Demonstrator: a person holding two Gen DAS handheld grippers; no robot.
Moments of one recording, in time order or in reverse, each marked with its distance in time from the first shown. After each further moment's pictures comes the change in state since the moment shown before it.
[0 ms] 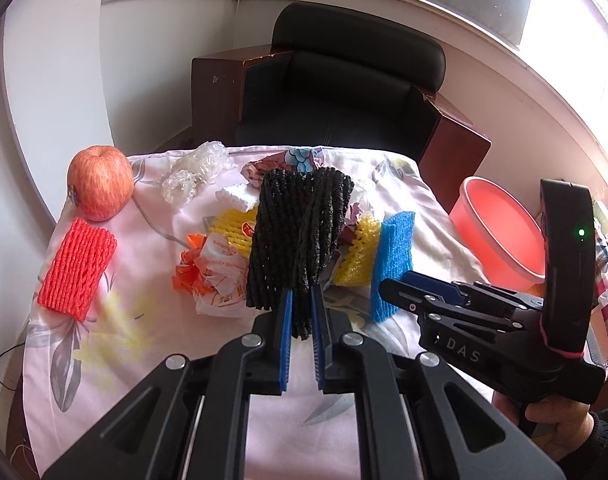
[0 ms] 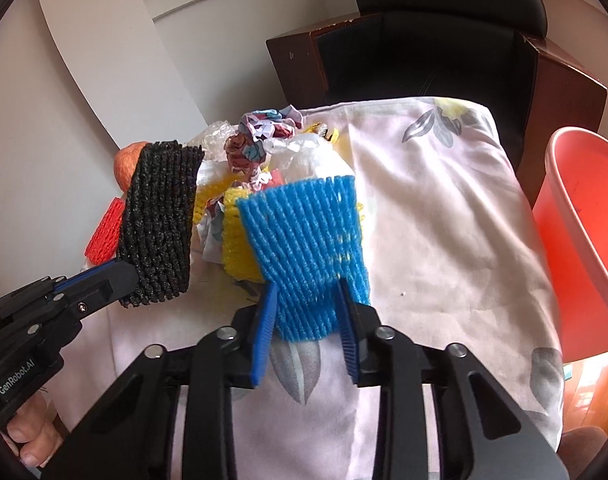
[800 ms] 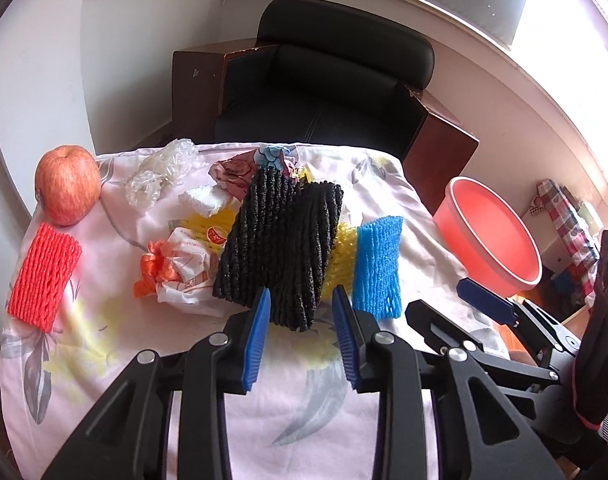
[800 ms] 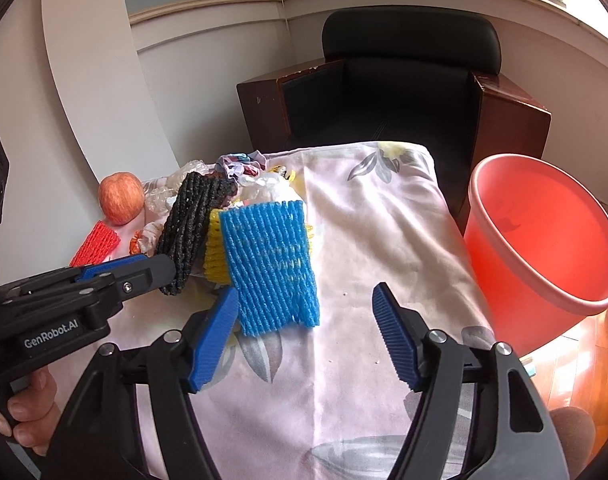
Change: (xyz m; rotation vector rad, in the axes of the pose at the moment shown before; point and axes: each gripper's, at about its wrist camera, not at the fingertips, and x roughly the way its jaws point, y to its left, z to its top) left arm 0.027 -0.020 0.010 0.013 0.018 -0.039; right arm -0.050 0.000 -0.022 0.005 -0.177 -0.156
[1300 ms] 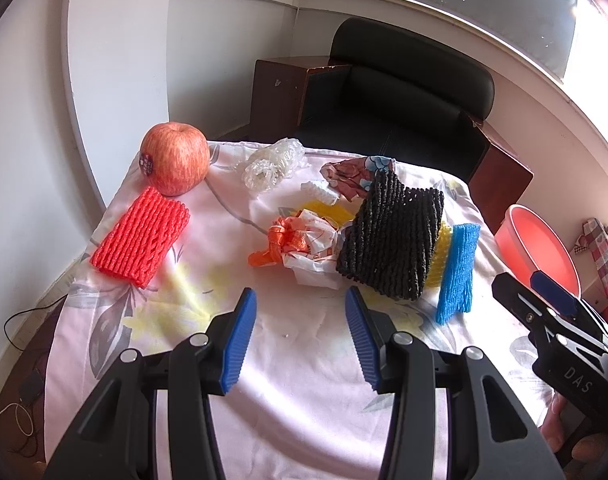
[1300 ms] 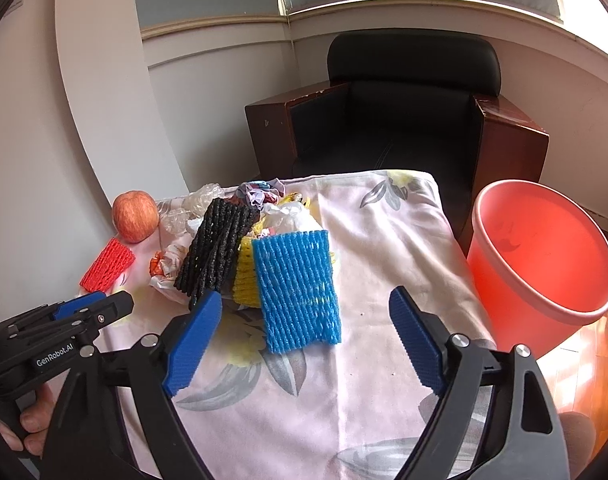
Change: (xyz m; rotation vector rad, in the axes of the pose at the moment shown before) left arm -0.046 0.056 -0.032 -0.133 -0.078 0.163; right arm -0.016 0.021 0.006 -0.015 -0.083 0.003
